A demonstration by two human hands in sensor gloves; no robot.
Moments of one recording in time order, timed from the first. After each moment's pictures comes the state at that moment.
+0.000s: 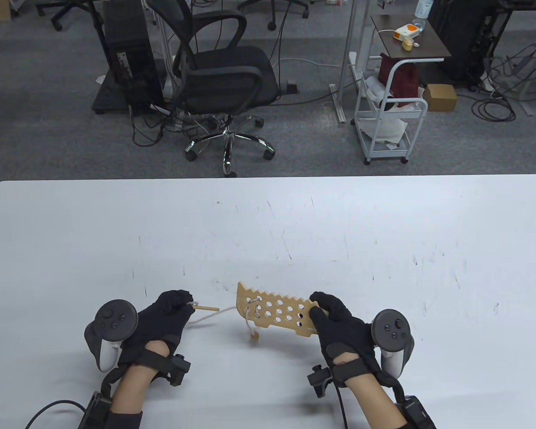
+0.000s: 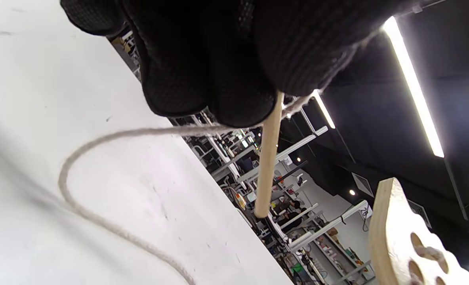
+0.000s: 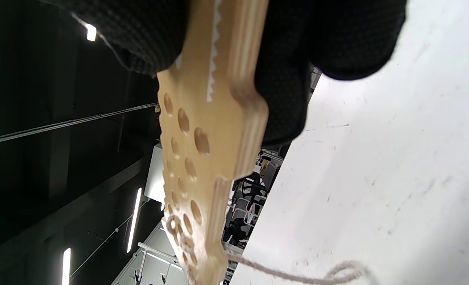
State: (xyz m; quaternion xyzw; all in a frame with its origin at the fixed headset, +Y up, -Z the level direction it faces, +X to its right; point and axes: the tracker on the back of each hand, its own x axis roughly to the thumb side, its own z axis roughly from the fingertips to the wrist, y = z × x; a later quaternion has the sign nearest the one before) left_hand -0.288 -0.726 -0.318 0.03 -0.03 0.47 0.88; right_hand 0.137 -0.731 -0.295 0.05 -0.07 0.77 0.63
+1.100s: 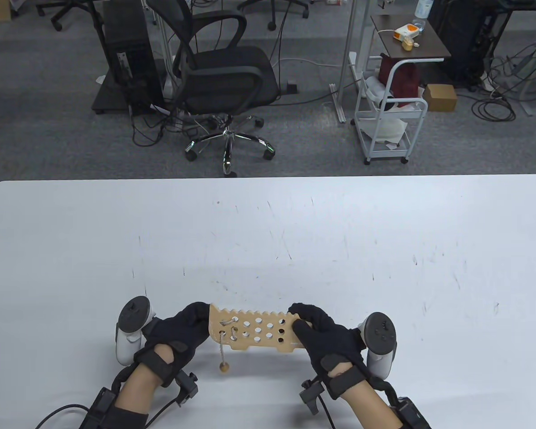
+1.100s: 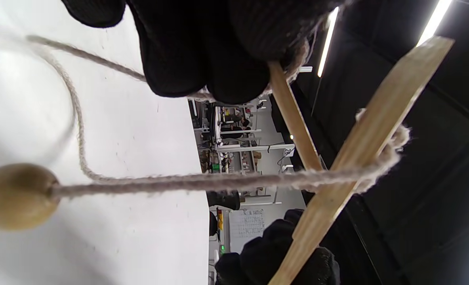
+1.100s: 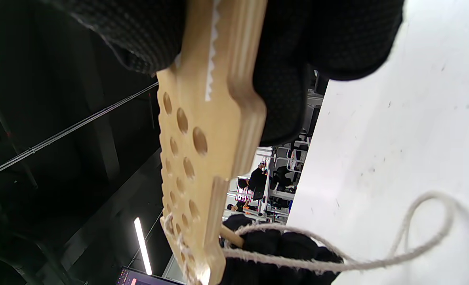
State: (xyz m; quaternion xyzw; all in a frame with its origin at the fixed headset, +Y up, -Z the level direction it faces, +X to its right) left_hand -0.244 -0.751 -0.319 -0.19 -0.15 0.66 0.71; right_hand 0.106 -0.728 -0.285 0.14 0.01 0.70 0.70
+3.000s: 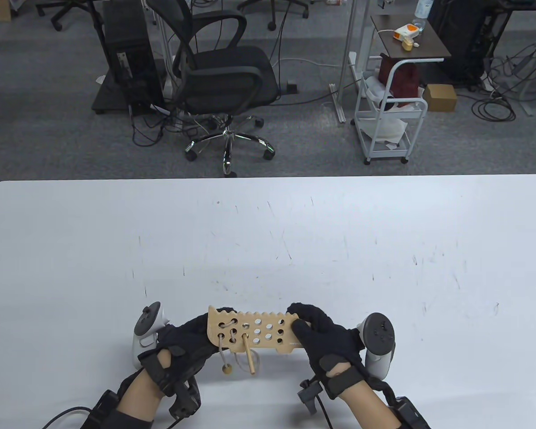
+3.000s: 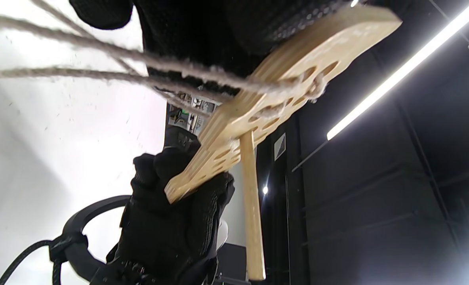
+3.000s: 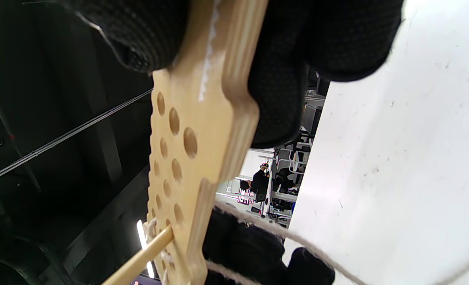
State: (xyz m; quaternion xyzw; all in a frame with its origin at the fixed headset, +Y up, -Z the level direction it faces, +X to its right) left_hand -0.218 -0.751 -0.306 -0.26 -0.20 0.75 0.57; right_hand 0.105 -0.730 -0.286 0.14 0.00 0.69 0.71
